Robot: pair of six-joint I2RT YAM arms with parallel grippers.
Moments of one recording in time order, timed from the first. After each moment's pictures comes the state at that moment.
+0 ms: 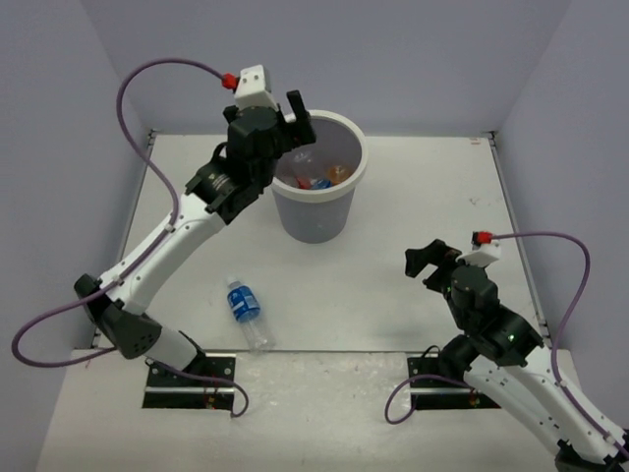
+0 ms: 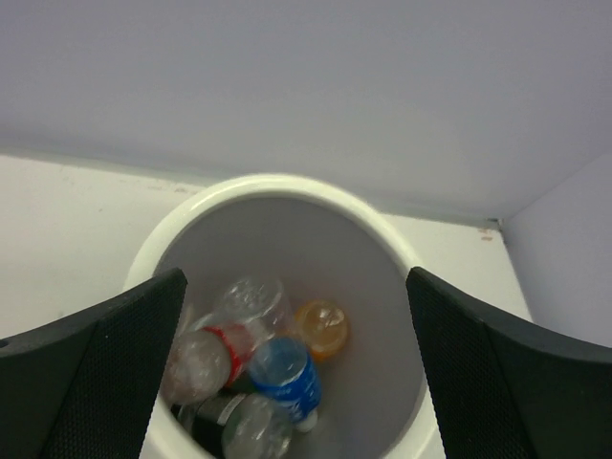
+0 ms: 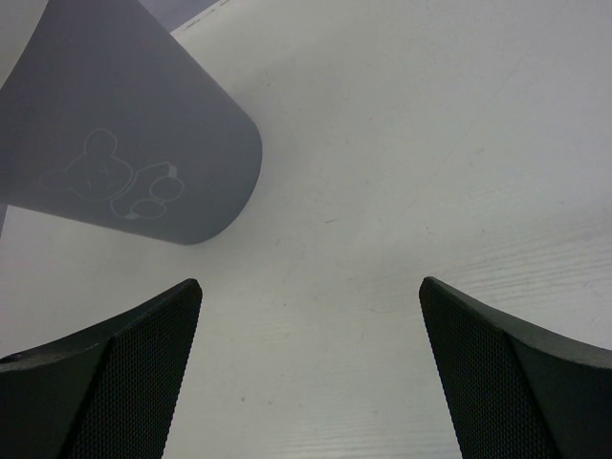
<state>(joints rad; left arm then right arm) -0.69 1.53 1.71 -0.32 -0.59 -0.43 0.68 0.38 0.57 -0.58 0.56 0.75</state>
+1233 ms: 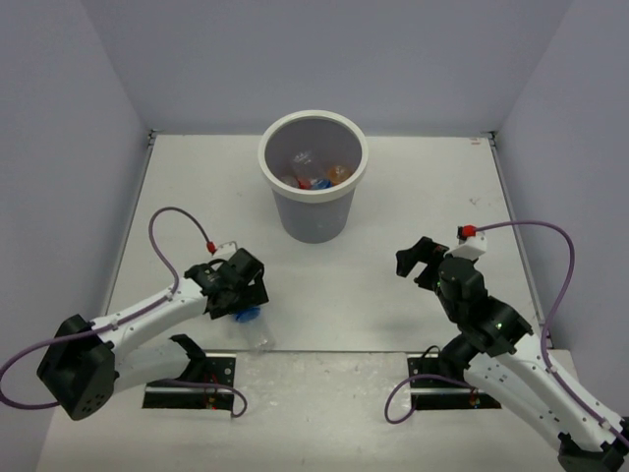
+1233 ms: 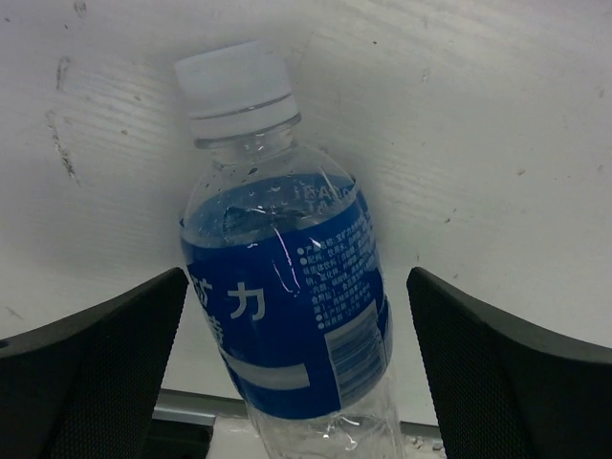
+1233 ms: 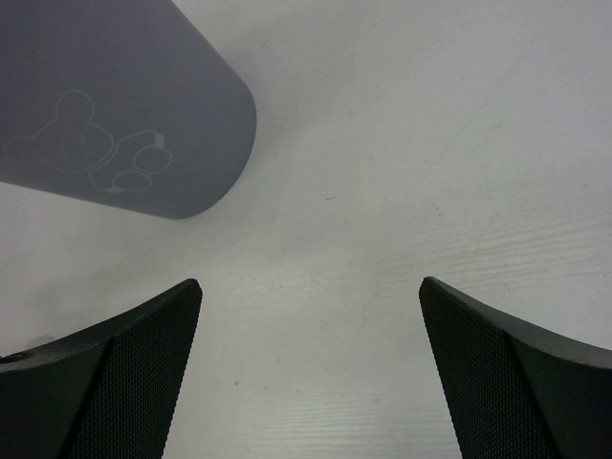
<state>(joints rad) -0.69 1.08 0.59 -0.77 -0.30 -0.99 0.68 0.49 0.57 -0.55 0.51 0.75</state>
